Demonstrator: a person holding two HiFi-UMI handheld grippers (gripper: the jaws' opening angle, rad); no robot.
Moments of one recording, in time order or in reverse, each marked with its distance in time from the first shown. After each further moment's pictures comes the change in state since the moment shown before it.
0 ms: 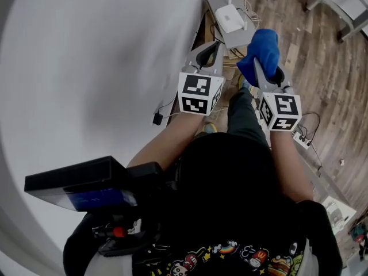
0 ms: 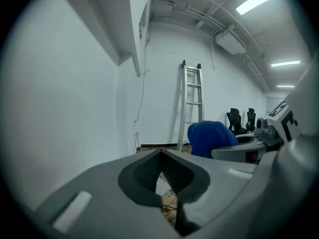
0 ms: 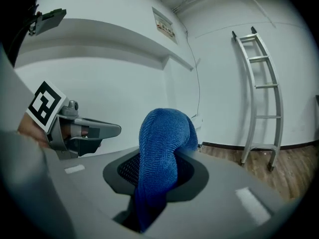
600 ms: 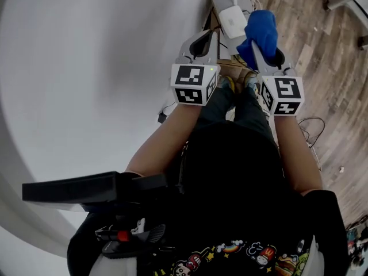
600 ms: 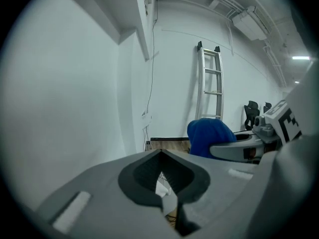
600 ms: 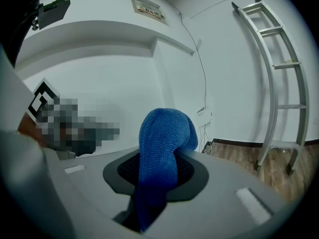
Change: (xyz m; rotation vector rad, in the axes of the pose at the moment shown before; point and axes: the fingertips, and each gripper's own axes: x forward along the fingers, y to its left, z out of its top) left arm 0.188 0.072 0.053 -0.034 0.140 0.131; right arm 0.180 -0.128 0.054 0.046 0.073 0.154
